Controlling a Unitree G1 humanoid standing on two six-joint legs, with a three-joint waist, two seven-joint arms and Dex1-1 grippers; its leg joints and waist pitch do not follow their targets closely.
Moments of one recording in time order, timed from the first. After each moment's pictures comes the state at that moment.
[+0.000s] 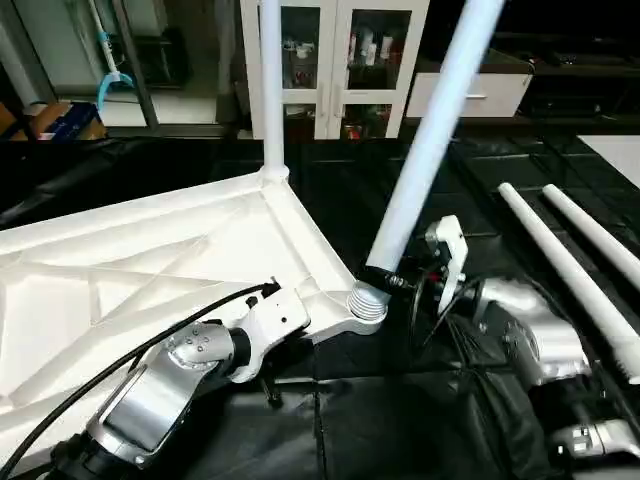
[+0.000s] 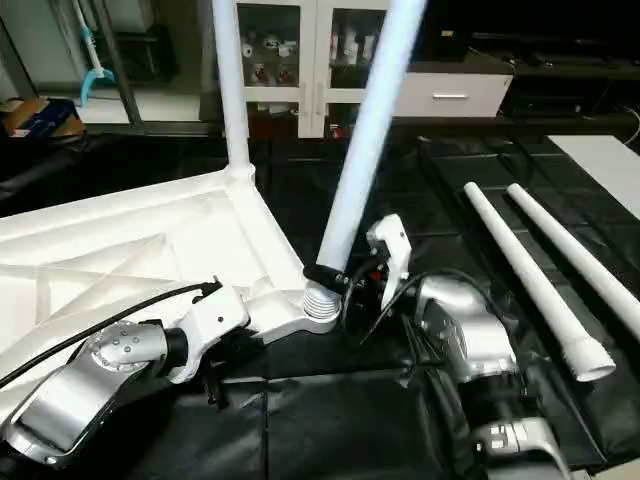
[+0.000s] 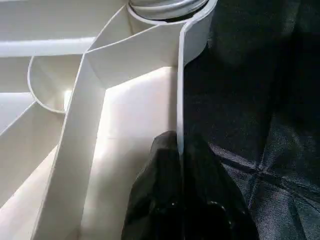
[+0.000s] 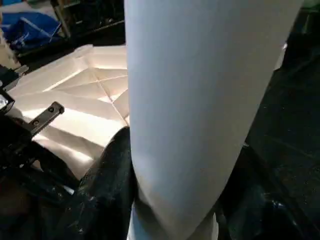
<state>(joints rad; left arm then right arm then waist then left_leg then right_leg) -0.22 0.49 -0.41 -0.21 0.01 0.66 -0.75 -0.41 -0.31 0.05 0.41 0.38 0.26 0.97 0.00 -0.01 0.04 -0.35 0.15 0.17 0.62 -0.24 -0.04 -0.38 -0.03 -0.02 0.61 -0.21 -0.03</state>
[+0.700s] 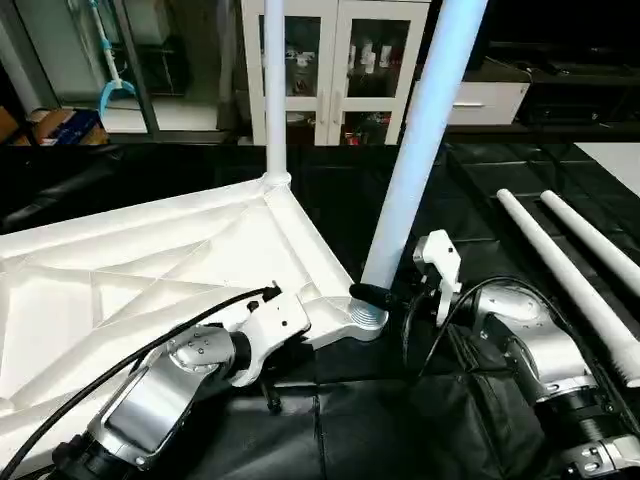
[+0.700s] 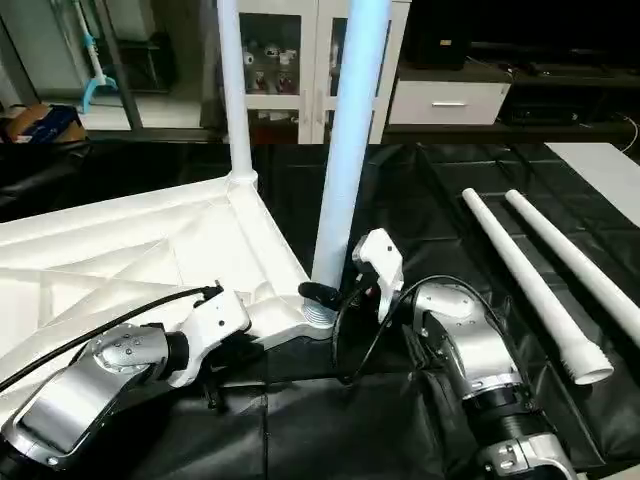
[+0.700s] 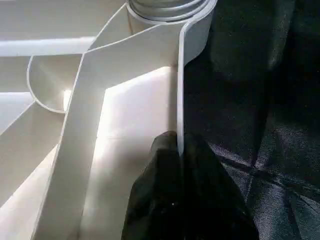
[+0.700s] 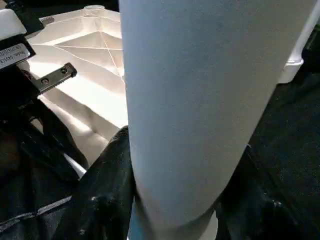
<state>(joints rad) -0.21 0.49 -0.42 -0.20 0.01 0.66 -0.76 -0.38 -0.36 0.17 0.33 0.27 0.16 0.98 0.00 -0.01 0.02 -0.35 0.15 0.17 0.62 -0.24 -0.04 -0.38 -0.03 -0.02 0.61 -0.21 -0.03</state>
